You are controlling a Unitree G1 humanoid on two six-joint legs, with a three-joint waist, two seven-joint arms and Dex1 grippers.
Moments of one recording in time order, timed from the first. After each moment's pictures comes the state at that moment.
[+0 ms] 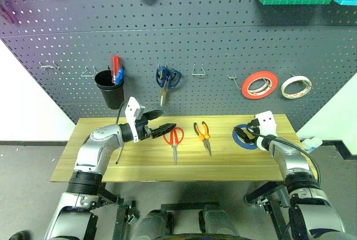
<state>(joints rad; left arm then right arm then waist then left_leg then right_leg) -0.35 0.37 -0.02 0.15 -0.44 0.40 -0.96 -0.39 -0.44 -0.12 0.72 0.10 0.10 0.53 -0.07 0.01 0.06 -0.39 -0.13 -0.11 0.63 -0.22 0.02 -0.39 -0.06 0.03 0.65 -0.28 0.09</state>
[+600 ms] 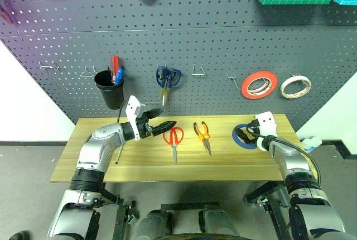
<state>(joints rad) -0.37 0.38 -0.02 0.17 -0.46 0.45 -0.96 -0.39 -0.46 -0.12 0.72 0.10 0.10 0.54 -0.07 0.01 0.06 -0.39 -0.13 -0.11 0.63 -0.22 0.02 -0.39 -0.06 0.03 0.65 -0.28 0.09</state>
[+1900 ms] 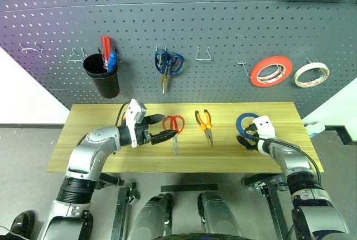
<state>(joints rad) -0.28 0.43 -0.03 -0.08 -0.47 0.56 -0.95 -0.39 -0.47 -0.06 0.69 0.04 0.30 0.50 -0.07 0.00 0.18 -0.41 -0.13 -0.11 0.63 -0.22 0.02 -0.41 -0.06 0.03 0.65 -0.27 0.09</state>
